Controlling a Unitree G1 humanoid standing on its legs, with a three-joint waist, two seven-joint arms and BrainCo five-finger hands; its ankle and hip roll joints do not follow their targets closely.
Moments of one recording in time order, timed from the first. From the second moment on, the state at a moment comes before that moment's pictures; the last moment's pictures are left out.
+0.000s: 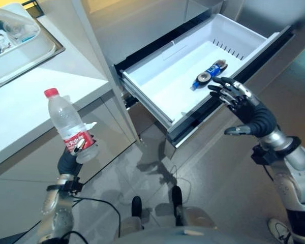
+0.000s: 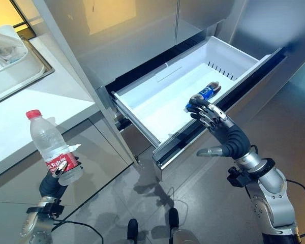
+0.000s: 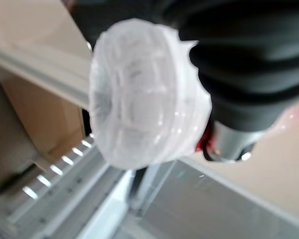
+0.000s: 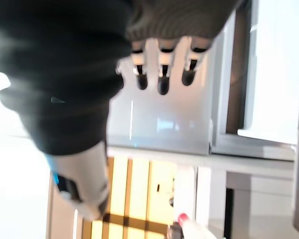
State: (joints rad) left arm 0.21 0.25 0.25 0.09 -0.89 -0.13 -0.44; right arm 0.02 -0.54 -0.16 -0.37 0.61 -0.13 0.51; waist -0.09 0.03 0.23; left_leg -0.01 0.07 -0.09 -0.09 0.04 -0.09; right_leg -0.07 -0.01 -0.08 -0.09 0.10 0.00
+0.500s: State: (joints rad) left arm 0.15 0.40 0.01 -0.15 -0.81 -0.16 -0.52; right arm -0.13 -0.57 0.10 -0.14 0.83 -0.05 0.54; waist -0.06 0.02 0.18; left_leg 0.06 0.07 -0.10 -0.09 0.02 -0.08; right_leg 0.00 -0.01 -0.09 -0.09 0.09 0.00
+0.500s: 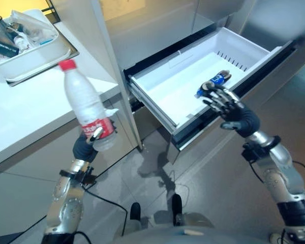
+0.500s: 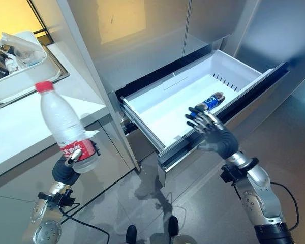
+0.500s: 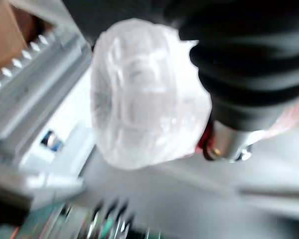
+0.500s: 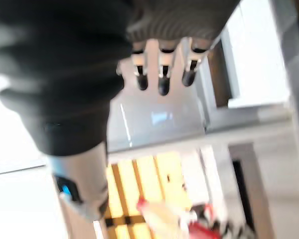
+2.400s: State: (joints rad) left arm 0.05 0.65 -0.31 -0.20 -0.55 -0.24 -0.60; right arm -0.44 -0.53 0.54 -0.20 1.12 0.05 0.55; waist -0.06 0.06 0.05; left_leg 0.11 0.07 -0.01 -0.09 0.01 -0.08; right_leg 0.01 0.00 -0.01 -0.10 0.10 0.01
